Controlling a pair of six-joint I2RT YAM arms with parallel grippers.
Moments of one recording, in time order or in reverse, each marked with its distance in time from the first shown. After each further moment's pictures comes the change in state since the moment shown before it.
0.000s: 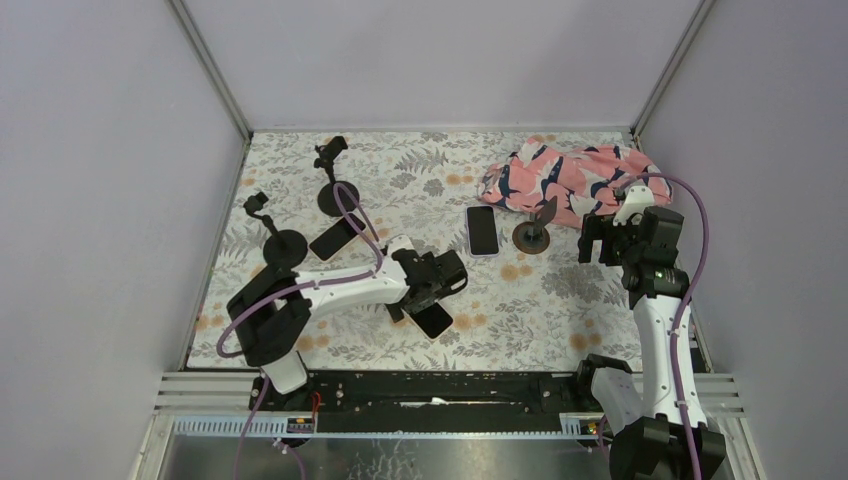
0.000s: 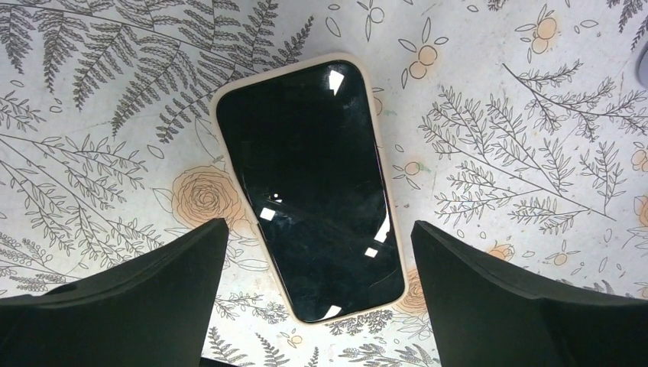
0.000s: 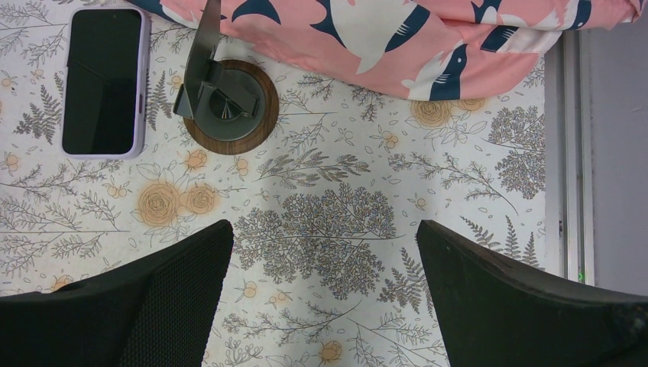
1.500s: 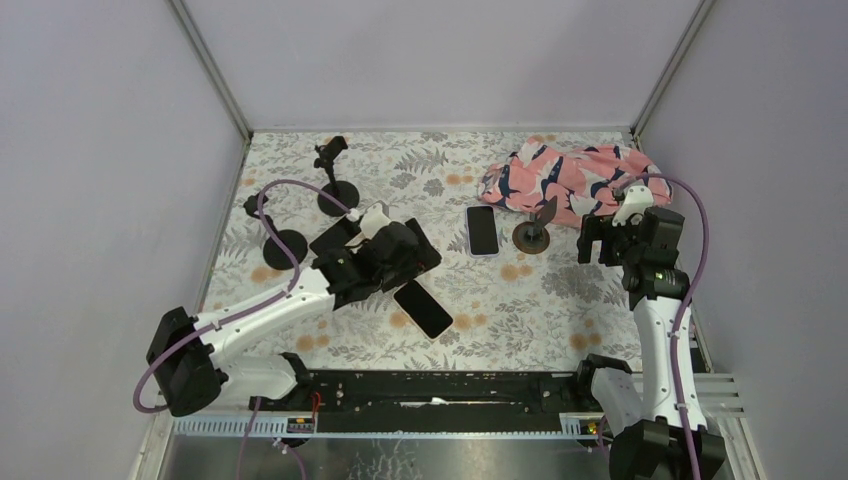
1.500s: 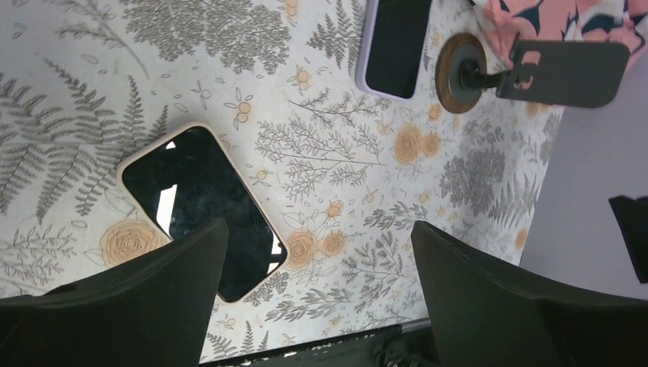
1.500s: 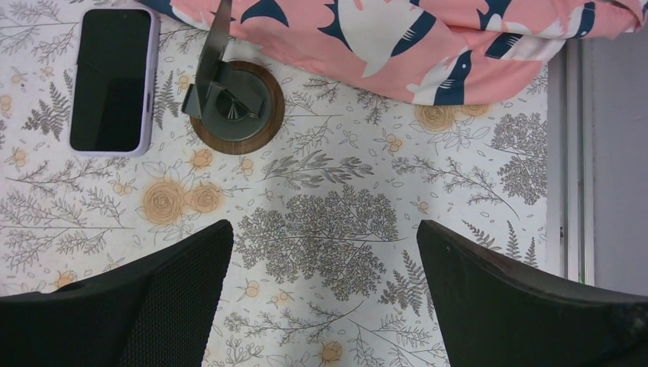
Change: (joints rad) left arm 0.137 -0.446 -0.172 0.361 0.133 0.325; right arm 0.007 -0.012 0.003 -0.010 -0.024 -0.016
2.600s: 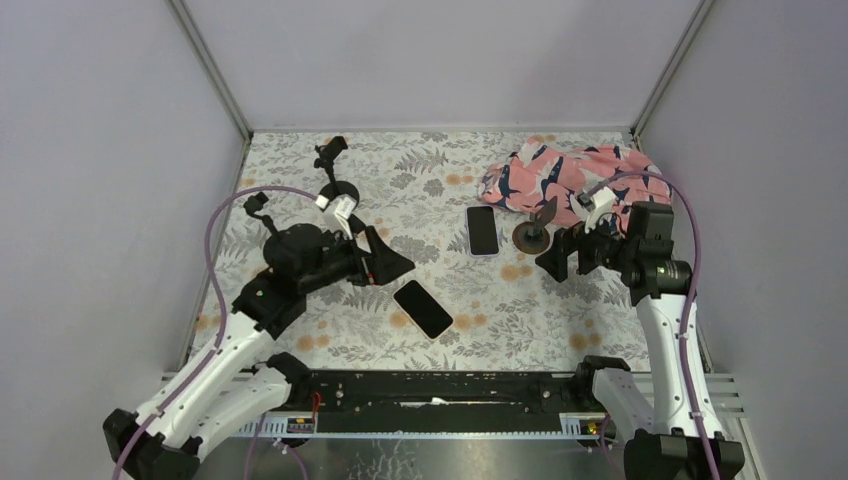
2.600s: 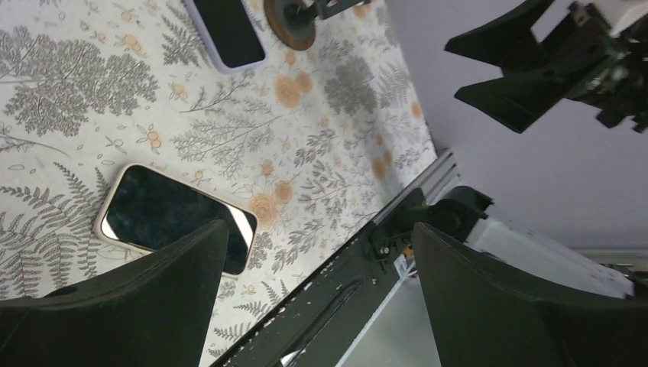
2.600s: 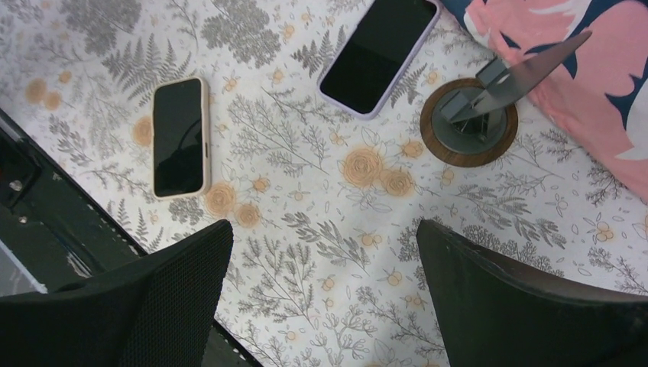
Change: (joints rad) left arm 0.373 -0.488 -0.216 0.195 0.689 0.457; right arm 0.122 0.019 0.162 -0.253 -0.471 -0.103
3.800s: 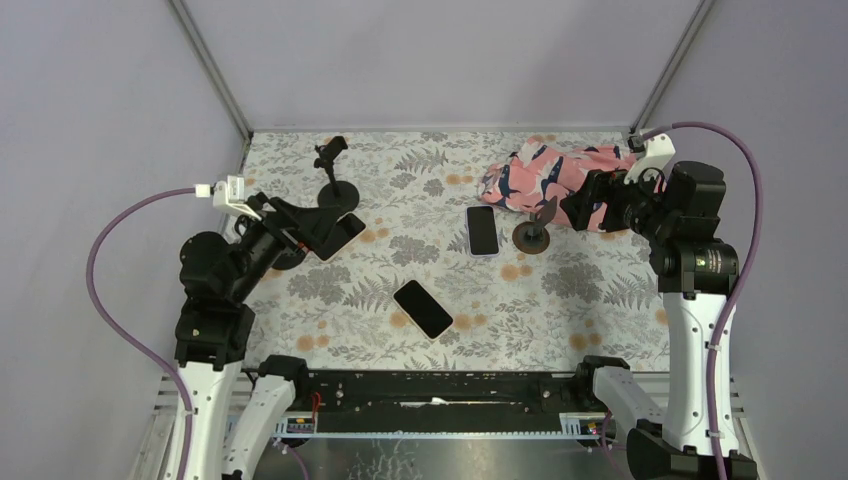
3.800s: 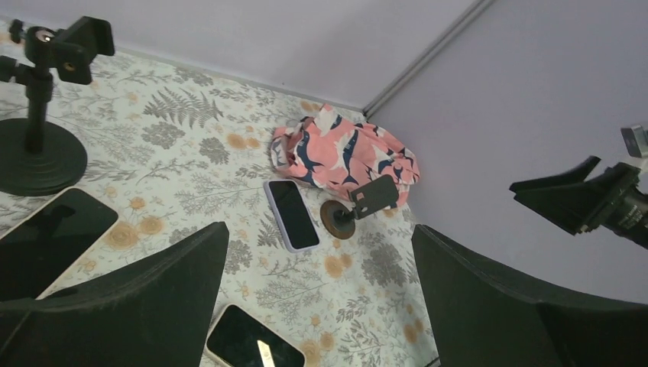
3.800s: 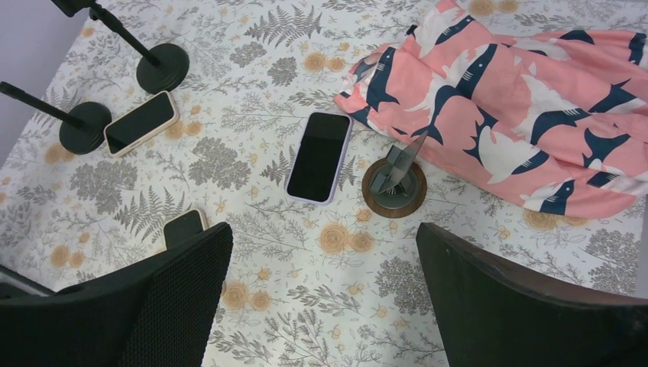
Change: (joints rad) left arm 0.416 -0.171 0.227 -0.075 -0.026 0.080; right arm 0.013 0.059 0.409 -0.065 0.277 0.303
